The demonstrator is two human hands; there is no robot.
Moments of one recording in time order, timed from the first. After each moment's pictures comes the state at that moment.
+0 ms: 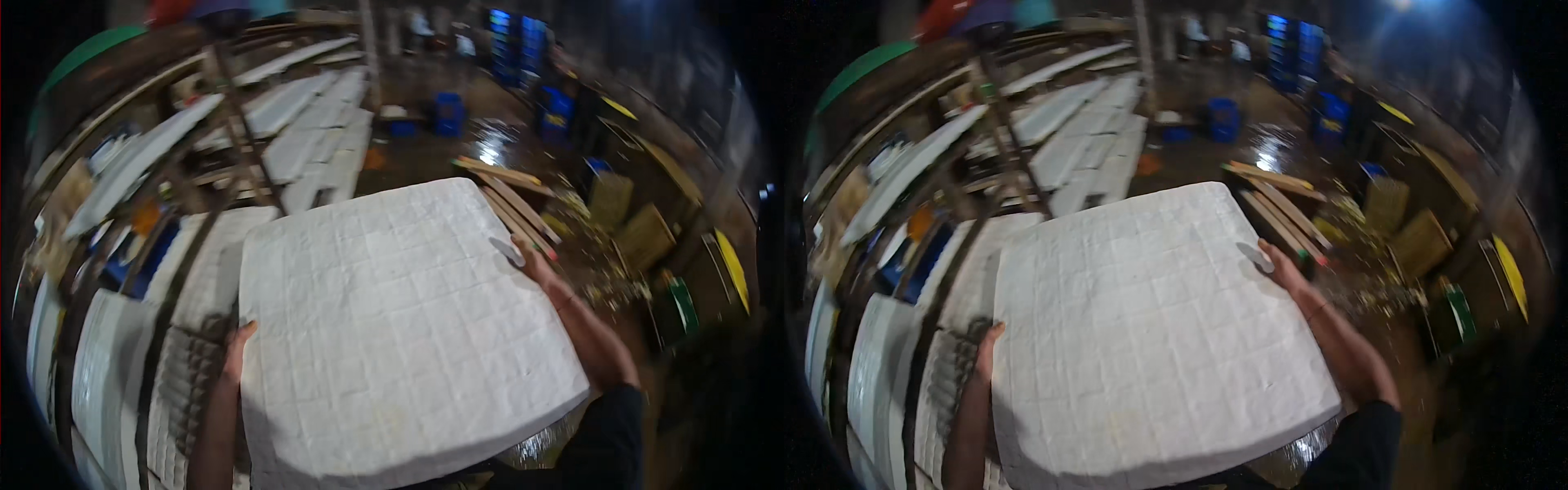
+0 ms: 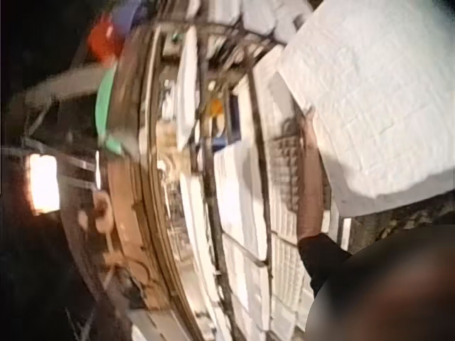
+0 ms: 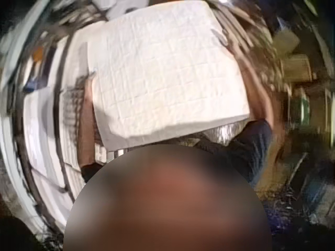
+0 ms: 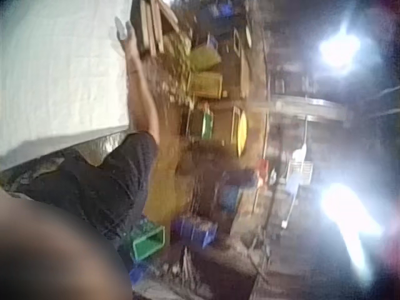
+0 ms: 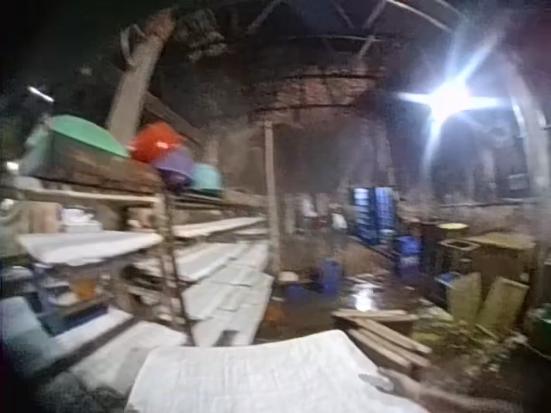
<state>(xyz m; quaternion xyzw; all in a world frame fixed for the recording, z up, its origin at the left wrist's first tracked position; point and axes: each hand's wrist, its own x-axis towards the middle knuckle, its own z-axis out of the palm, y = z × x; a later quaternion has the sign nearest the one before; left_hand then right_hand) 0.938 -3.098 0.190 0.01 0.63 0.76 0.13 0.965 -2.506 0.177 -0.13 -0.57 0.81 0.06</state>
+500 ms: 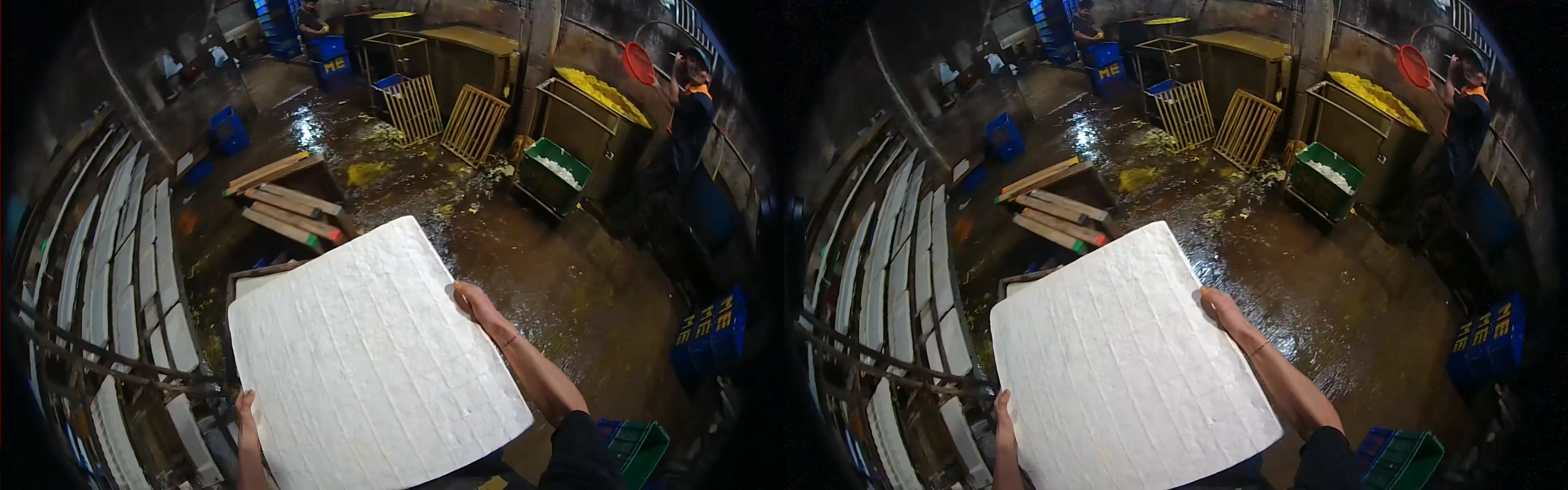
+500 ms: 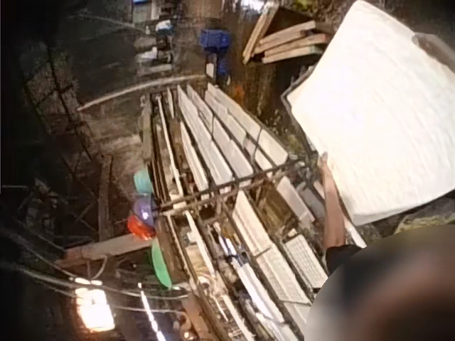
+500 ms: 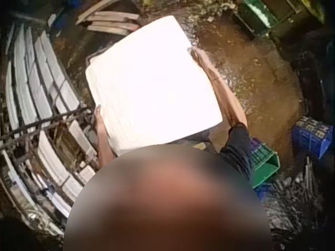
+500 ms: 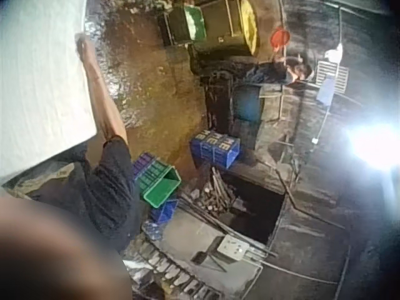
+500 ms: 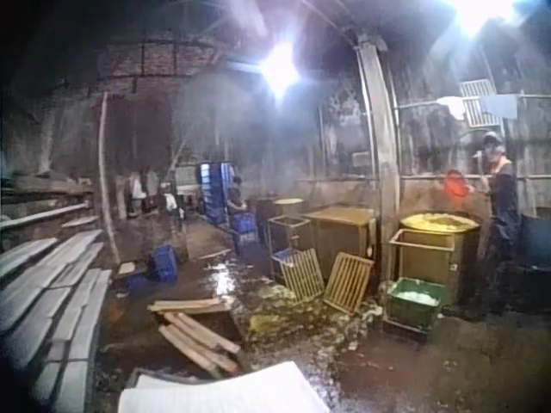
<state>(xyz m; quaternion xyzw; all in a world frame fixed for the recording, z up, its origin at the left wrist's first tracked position) 1.022 -2.584 0.032 0.05 0.77 0.58 0.25 1.338 -2.112 0.042 -0.33 -0.58 0.72 0.21</state>
